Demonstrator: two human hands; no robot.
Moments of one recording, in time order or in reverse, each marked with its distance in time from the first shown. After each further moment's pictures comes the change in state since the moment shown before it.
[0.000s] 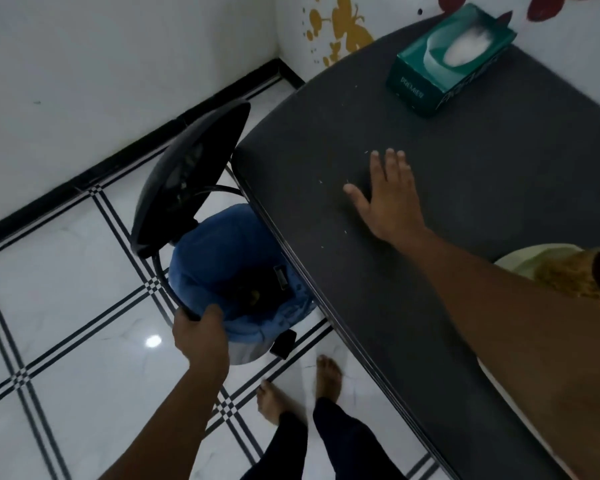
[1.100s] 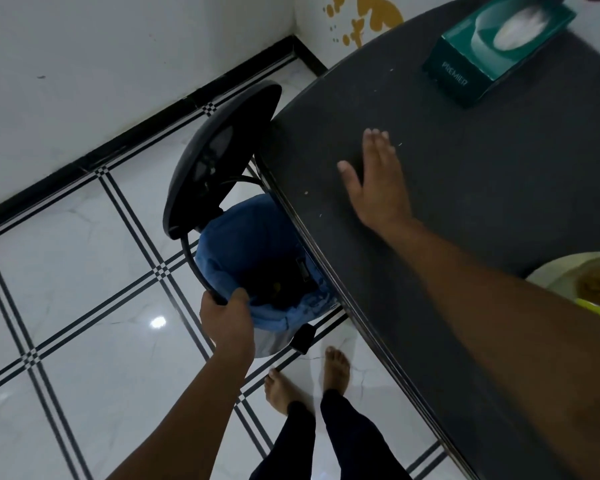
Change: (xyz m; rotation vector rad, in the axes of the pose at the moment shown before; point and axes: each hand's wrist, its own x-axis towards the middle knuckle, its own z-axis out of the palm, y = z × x) left_hand 0.013 0.015 0.019 -0.006 -0.076 -0.064; right_hand 0.025 -0.071 0.019 0.295 0.103 -0.056
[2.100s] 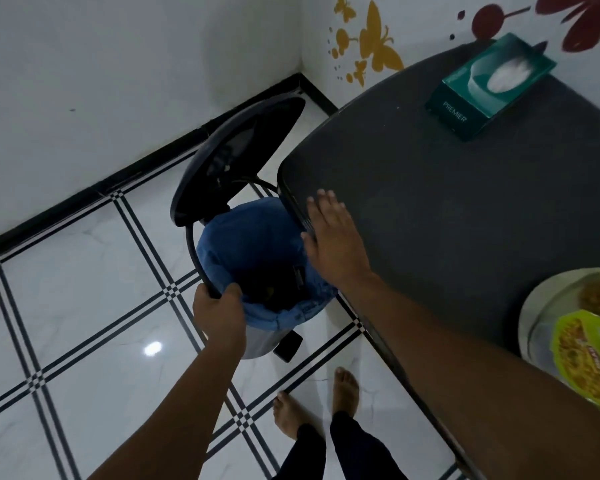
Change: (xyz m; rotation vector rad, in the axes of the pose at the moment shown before) left_hand 0.038 0.042 -0.030 -0.013 -0.018 0.110; right_hand -0.053 -0.084 0.048 -0.148 -0.065 -0.248
